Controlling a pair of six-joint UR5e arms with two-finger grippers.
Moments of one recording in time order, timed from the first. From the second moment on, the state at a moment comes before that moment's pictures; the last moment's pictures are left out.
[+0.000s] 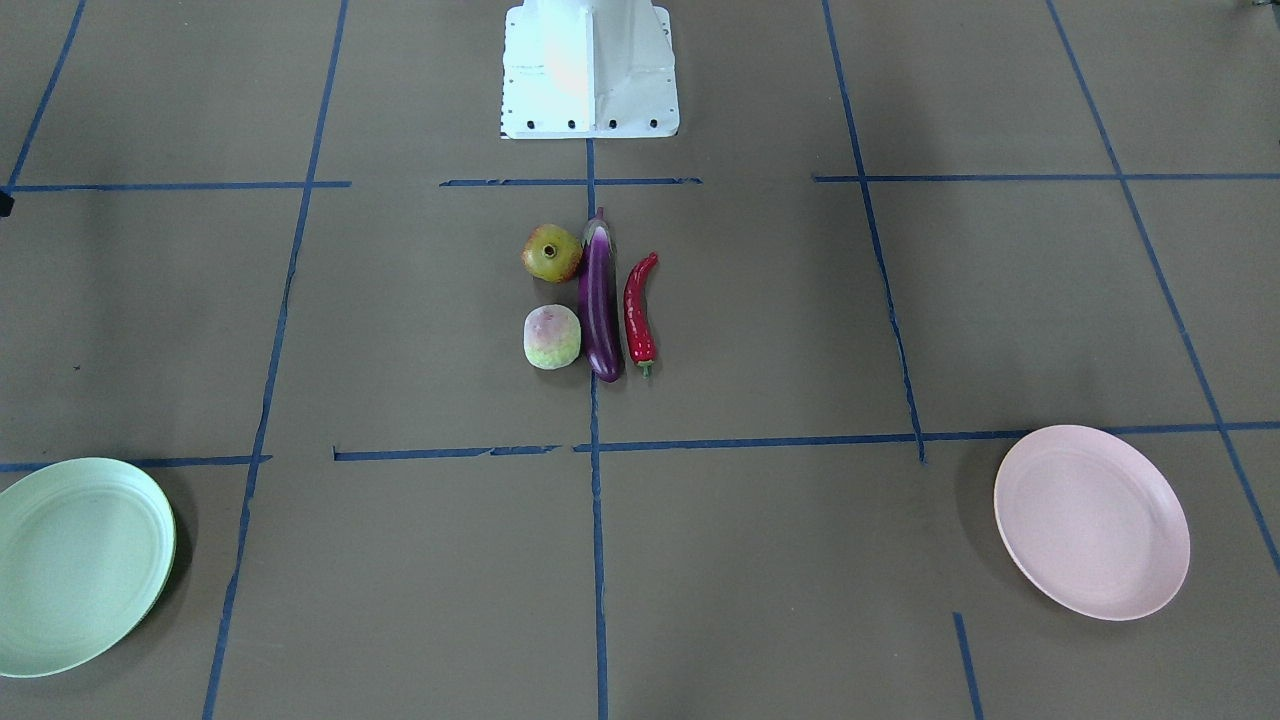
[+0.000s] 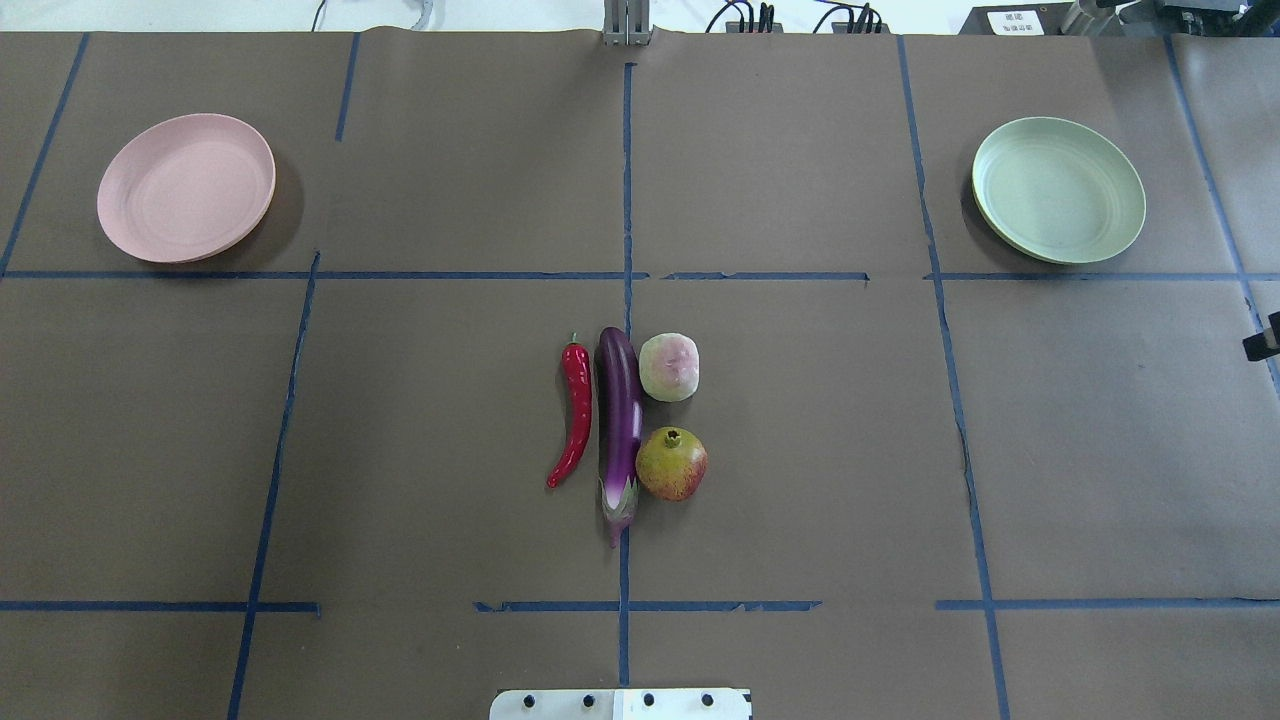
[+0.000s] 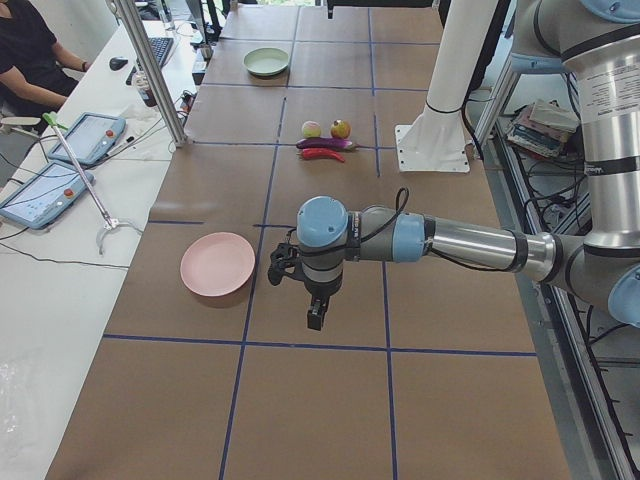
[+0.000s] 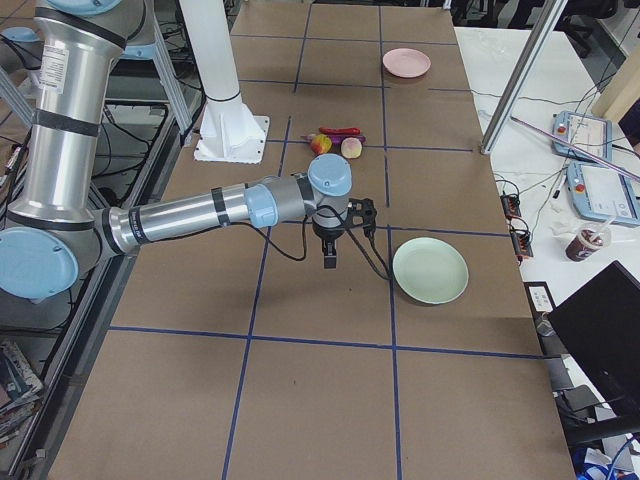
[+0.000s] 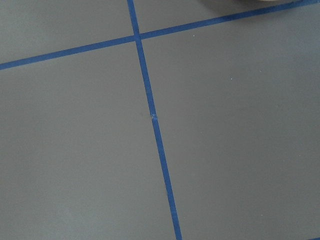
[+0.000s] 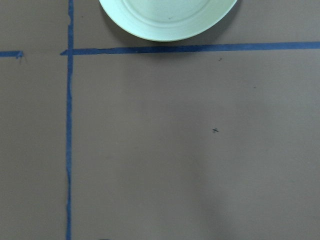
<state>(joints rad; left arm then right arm) -1.56 -1.33 -1.96 -1.44 -2.35 0.19 1.22 -1.76 2.05 -1.40 2.40 0.61</state>
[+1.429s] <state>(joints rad) -1.56 -1.33 -1.97 -1.44 -2.36 0.19 0.40 -0.94 1.91 -1.72 1.75 1.71</state>
